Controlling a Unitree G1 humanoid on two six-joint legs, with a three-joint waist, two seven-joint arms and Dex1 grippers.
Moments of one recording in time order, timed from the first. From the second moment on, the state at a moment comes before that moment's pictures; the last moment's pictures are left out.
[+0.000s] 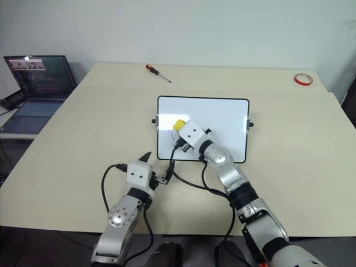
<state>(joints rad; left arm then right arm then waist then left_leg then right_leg) 0.05 0.13 -0.08 -0.16 0.06 -0.01 -0.19 -0.72 -0.04 0.32 0.49 -0.21 -0.02 0.28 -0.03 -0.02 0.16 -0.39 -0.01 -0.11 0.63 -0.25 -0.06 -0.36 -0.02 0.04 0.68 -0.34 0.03</state>
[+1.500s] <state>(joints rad) 0.08 0.13 -0.10 -0.19 0.06 0.03 -0.19 -0.89 -0.04 0.33 0.79 -0.28 -0.19 0.13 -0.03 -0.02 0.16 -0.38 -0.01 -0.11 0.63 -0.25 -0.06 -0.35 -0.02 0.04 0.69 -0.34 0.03</state>
